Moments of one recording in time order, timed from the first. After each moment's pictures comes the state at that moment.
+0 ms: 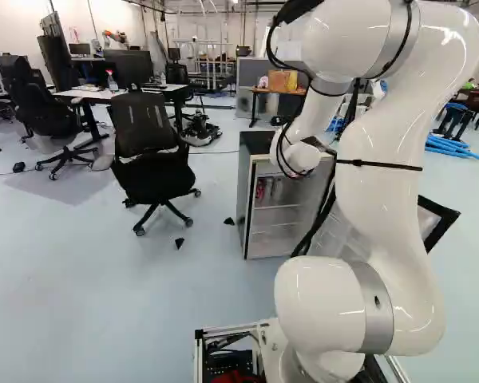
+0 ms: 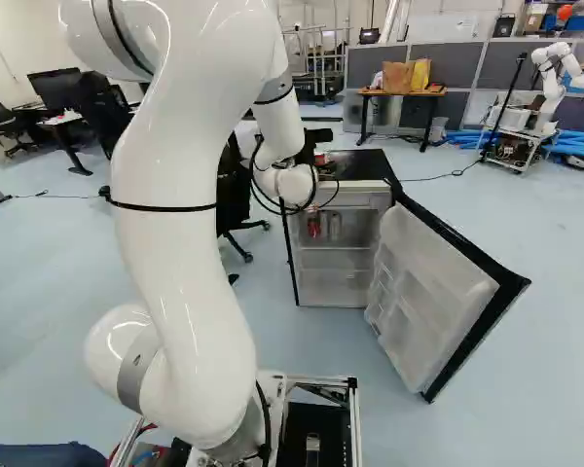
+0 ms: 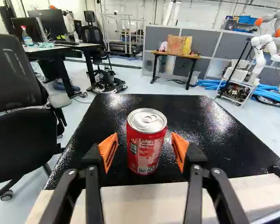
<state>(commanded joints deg) -13.9 -26.0 -49.4 -10.2 52.7 0.0</state>
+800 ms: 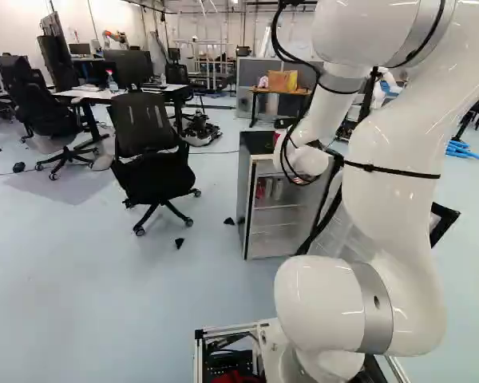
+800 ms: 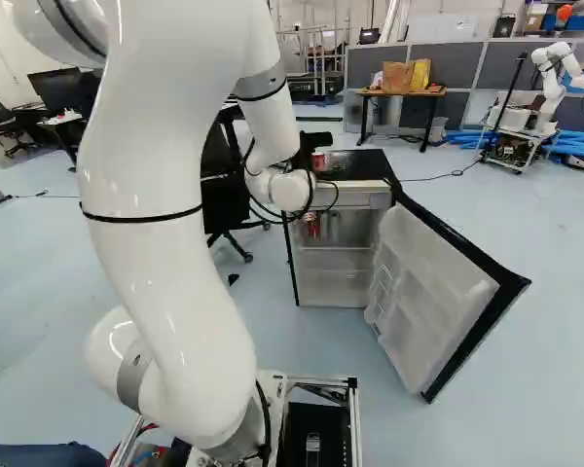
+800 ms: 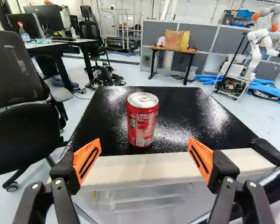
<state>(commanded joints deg) -15.4 -18.2 -39.6 -10.2 52.7 0.0</state>
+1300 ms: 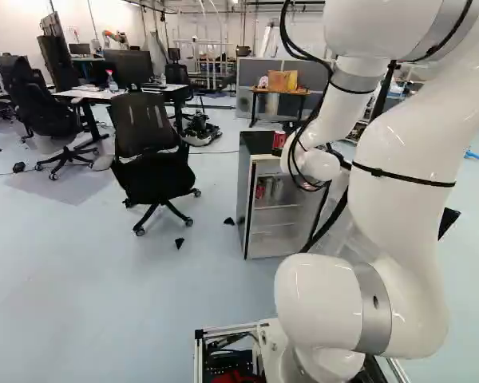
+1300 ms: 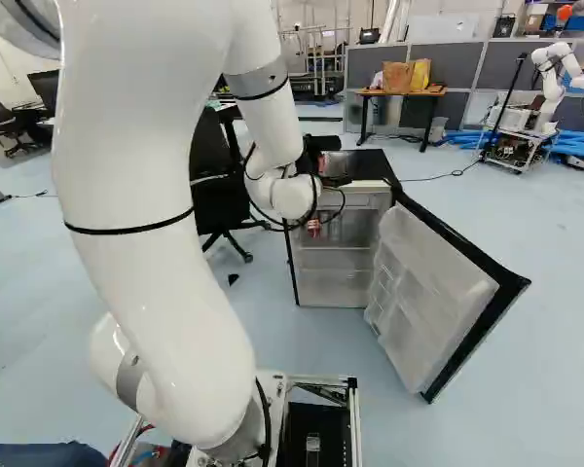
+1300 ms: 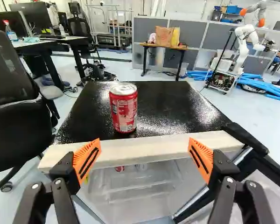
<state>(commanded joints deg) -19.2 -14.7 -35.4 -10.2 52.6 0.0</state>
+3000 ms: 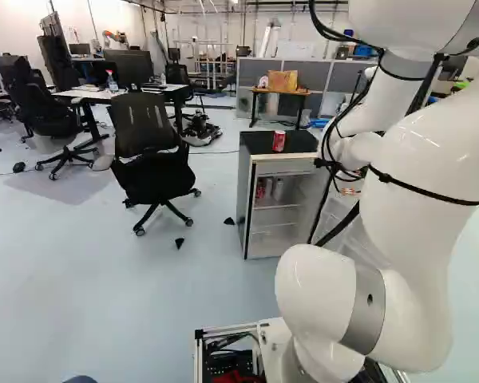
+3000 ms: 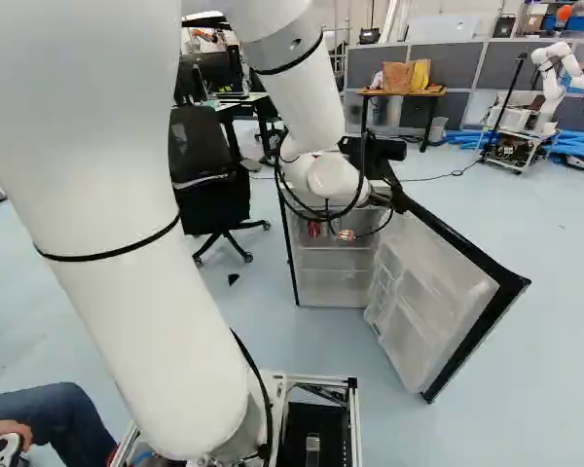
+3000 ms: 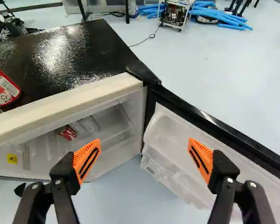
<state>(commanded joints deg) -34.5 -8.7 -38.7 -4.6 22.1 0.0</state>
